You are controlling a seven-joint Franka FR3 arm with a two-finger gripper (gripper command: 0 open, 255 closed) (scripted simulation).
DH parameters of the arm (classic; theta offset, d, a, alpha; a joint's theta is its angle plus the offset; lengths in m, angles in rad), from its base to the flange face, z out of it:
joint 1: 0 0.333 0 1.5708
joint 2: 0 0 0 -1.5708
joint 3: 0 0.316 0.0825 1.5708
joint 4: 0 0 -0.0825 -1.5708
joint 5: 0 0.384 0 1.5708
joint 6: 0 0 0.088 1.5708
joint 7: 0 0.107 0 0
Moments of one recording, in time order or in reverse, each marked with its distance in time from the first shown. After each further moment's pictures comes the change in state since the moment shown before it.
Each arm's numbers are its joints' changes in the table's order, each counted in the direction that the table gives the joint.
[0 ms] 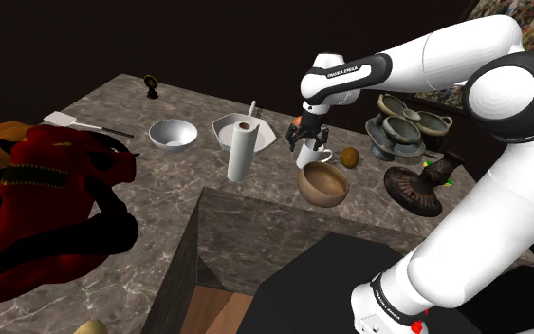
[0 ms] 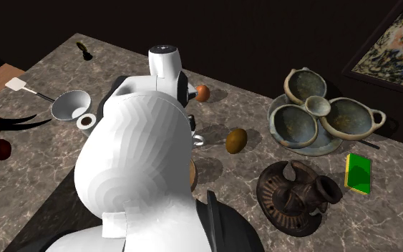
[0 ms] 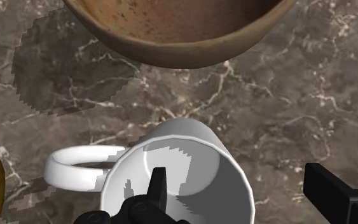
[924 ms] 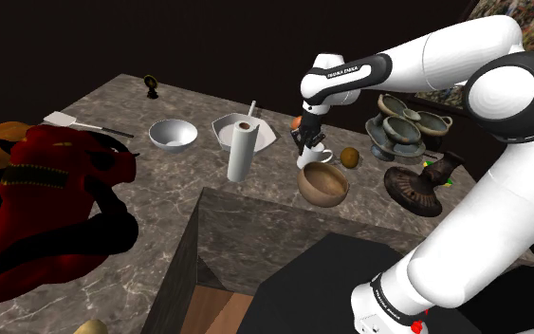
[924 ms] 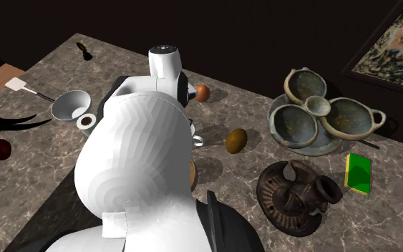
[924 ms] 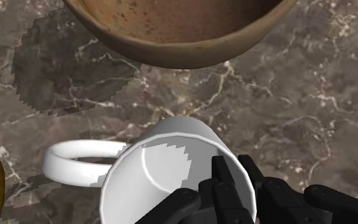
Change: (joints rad) arm 0.000 0.000 0.000 -0.002 0.000 0.001 0.000
